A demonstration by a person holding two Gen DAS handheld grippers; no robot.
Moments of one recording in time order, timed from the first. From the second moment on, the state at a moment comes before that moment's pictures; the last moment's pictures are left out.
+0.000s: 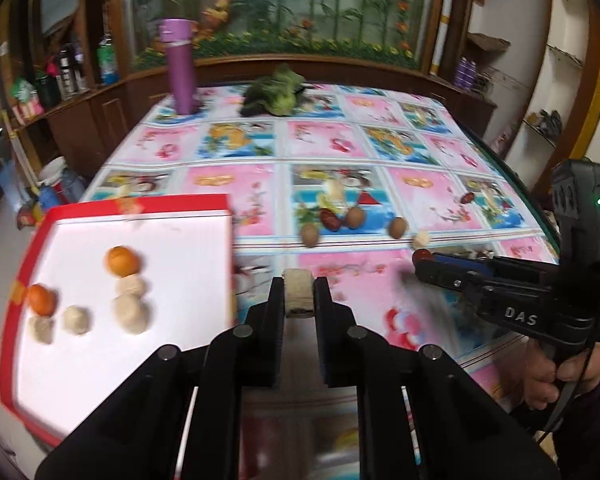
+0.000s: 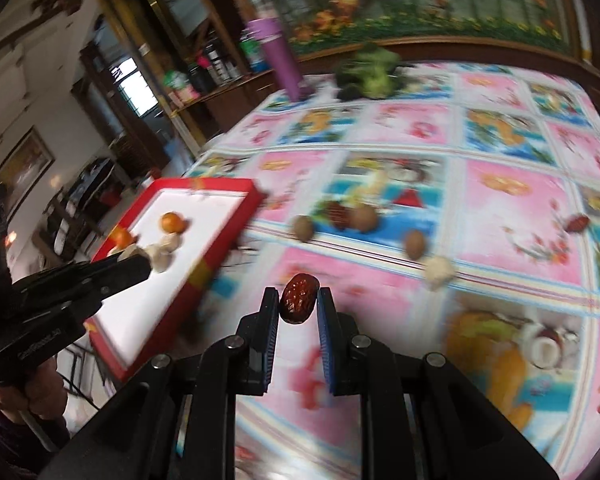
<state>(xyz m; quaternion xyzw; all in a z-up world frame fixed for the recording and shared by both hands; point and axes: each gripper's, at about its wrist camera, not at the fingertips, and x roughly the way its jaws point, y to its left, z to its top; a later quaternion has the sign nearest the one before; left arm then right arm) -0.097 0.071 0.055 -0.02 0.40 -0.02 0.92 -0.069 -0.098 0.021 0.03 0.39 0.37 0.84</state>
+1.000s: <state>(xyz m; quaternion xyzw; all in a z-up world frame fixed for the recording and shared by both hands) -0.121 0.209 0.035 -0.08 0.39 0.09 0.91 -0.062 0.061 0.007 -0.05 0.42 0.42 0.81</state>
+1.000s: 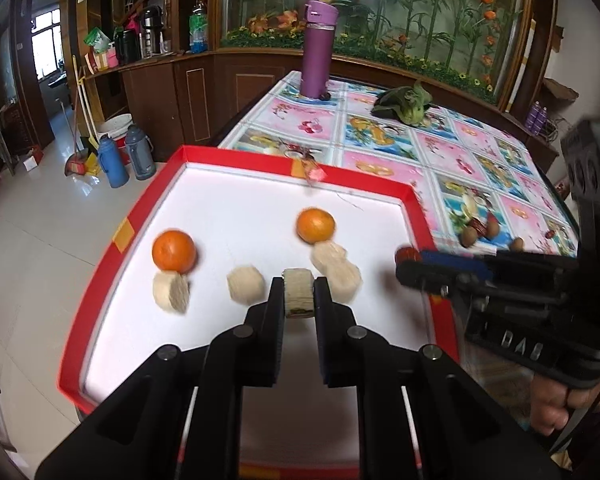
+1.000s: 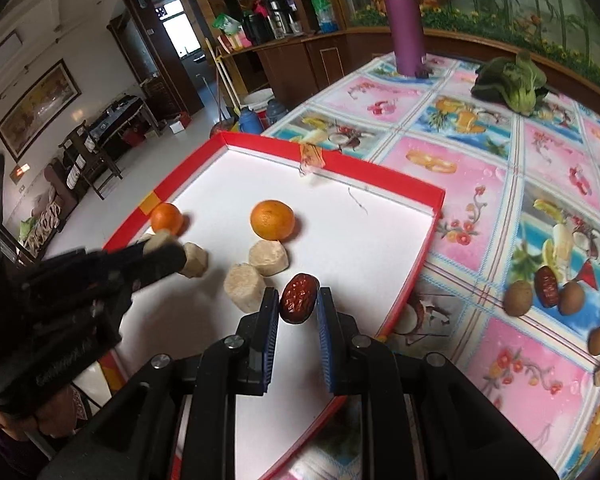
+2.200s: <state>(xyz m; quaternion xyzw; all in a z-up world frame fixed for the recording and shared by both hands) -0.085 0.167 0.053 -0.06 0.41 0.07 0.91 -0.034 -0.108 0.030 0.05 0.39 0.34 0.86</state>
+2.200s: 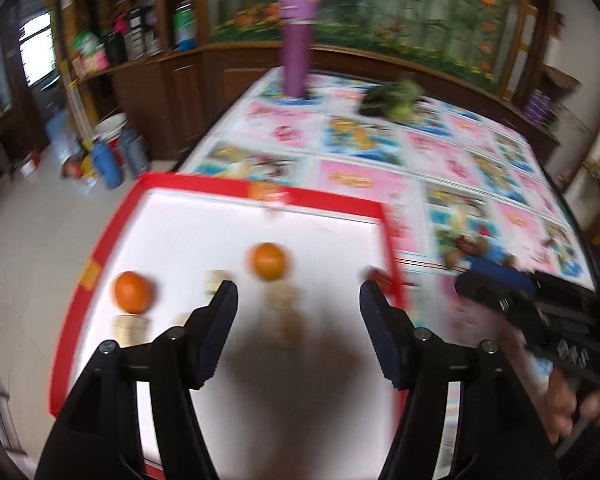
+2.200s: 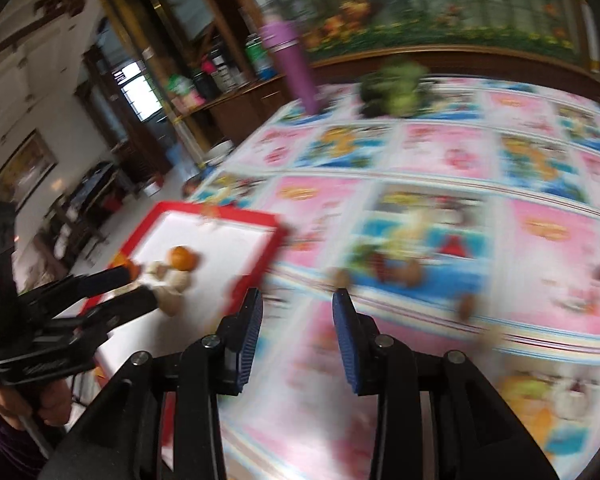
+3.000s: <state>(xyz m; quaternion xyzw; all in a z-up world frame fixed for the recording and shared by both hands) -0.060 0.005 0.037 0.01 0.47 -0.09 0.88 0.062 -0.253 -0.008 0.06 0.42 0.12 0.90</state>
